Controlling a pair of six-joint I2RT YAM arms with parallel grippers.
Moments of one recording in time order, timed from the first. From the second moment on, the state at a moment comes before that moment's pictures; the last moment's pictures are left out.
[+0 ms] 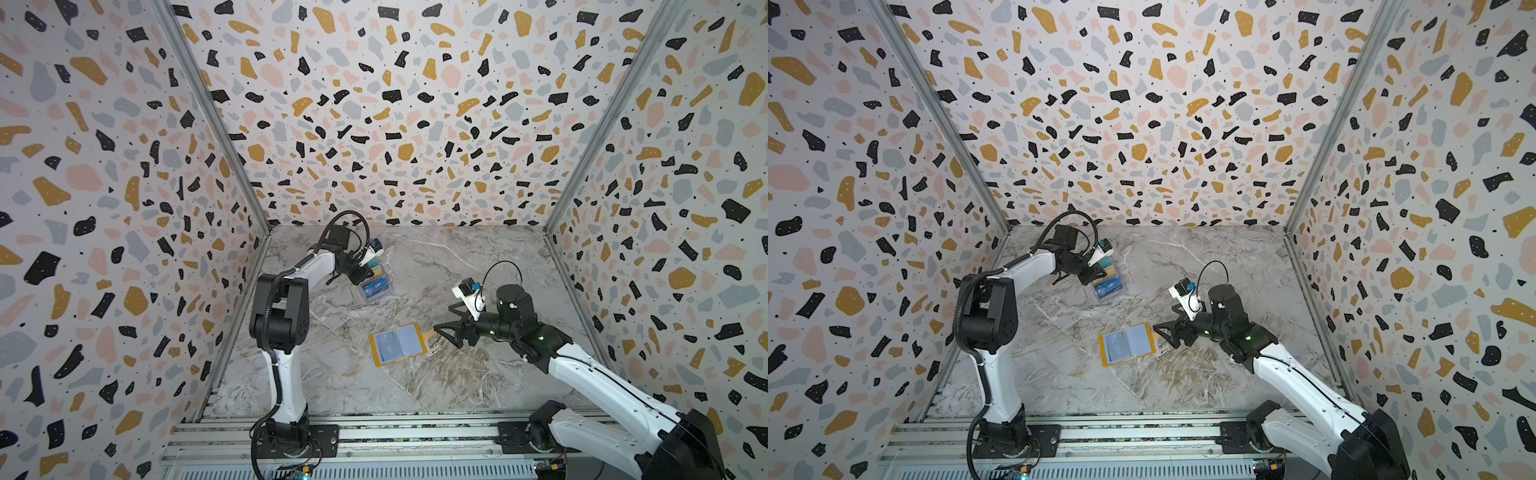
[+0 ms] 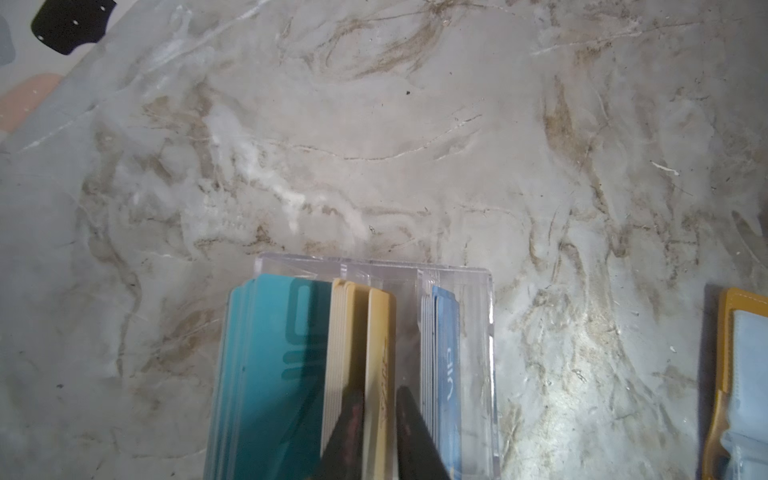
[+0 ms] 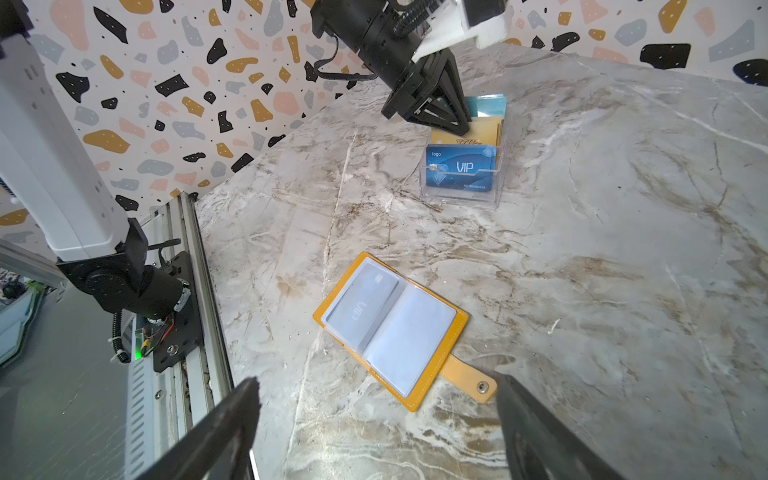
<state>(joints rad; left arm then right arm) -0.18 2.04 1.54 -0.53 0.49 0.71 0.57 1.00 0.67 -0.16 -0.54 0.06</state>
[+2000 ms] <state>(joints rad) -0.42 1.05 0.45 -0.05 0.35 -0.34 0.75 1.35 0.79 -0.20 -0.32 0.12</state>
